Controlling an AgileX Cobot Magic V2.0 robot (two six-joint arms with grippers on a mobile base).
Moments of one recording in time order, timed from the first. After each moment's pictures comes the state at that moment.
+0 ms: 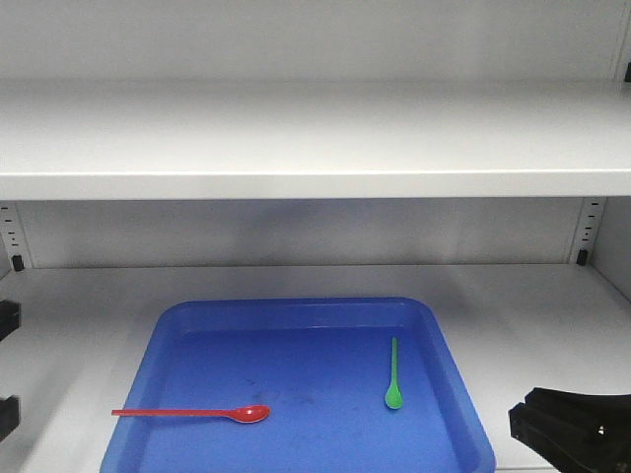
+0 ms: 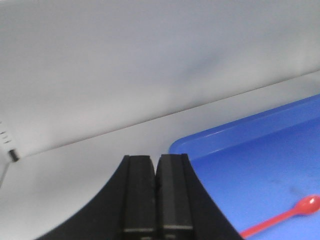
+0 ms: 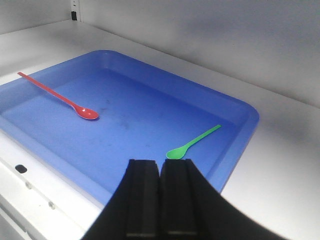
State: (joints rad) left arm -0.25 0.81 -0.65 -0.31 0.03 0.37; right arm 0.26 0.78 -0.63 0.97 0.40 -1.12
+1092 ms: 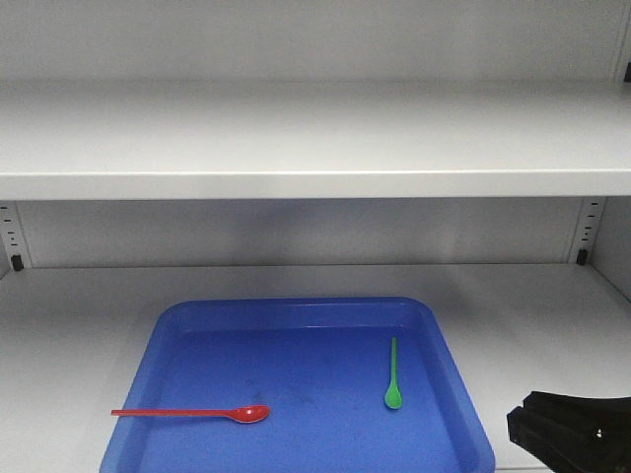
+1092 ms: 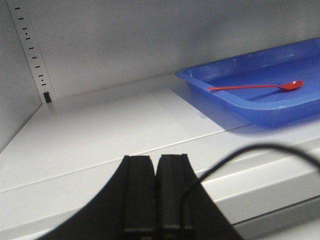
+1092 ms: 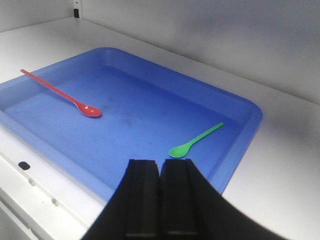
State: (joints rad) left arm -0.20 -0.01 0.03 -0.31 0.04 0.40; right arm 0.26 0.78 -0.63 0.97 0.41 -1.12
